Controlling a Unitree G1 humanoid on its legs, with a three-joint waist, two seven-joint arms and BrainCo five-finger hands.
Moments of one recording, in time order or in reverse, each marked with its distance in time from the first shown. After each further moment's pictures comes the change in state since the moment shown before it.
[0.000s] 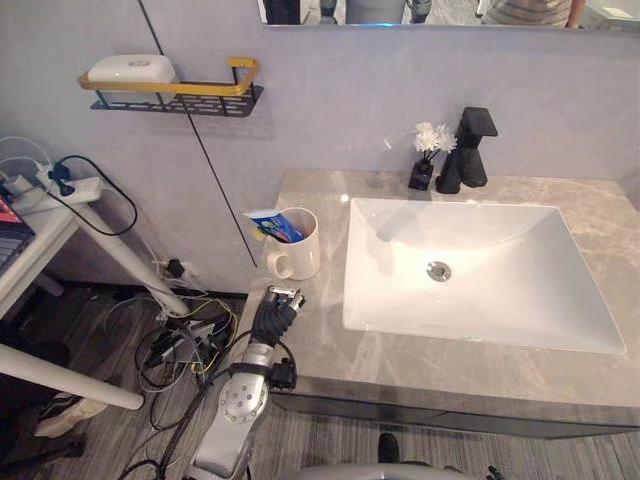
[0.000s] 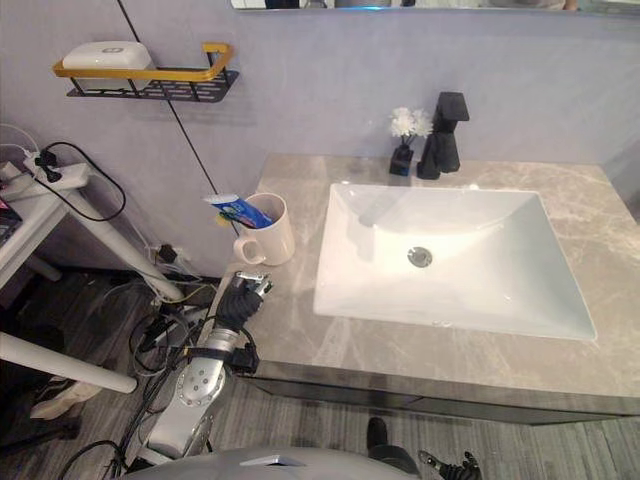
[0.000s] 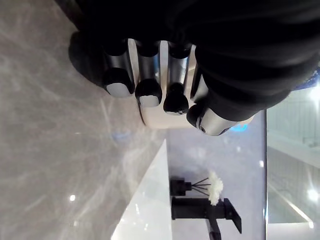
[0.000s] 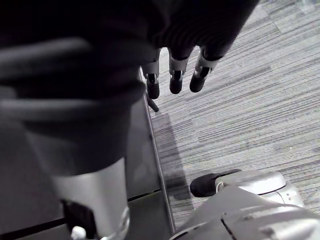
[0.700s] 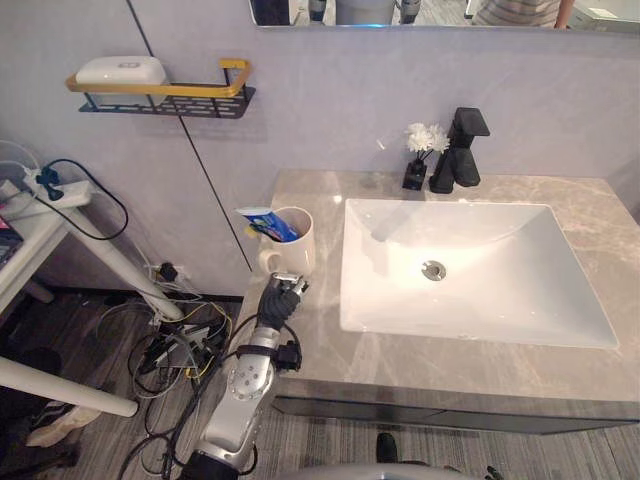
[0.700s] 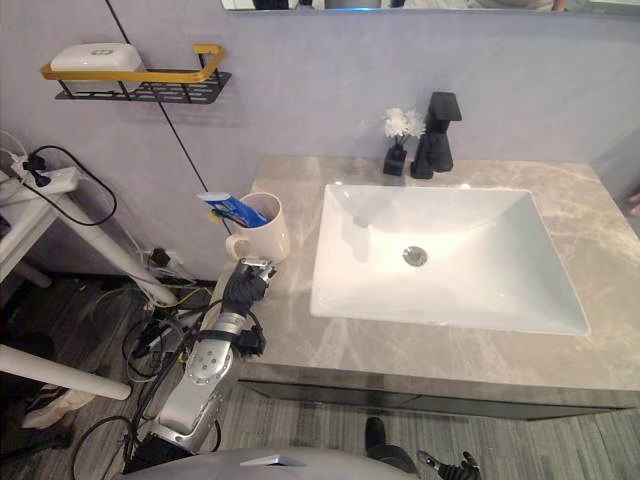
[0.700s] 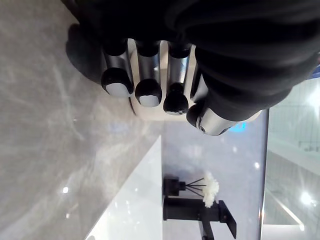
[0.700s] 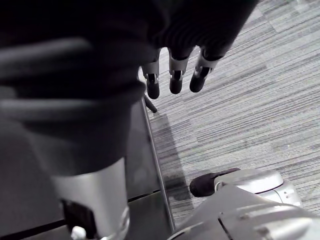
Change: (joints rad) left arm -0.119 -0.013 -0.008 0.074 -0.038 0.025 0.028; right arm 0.001 0.000 0.000 0.000 0.000 0.001 0.003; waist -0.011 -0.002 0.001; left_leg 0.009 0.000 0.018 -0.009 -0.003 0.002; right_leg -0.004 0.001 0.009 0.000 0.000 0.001
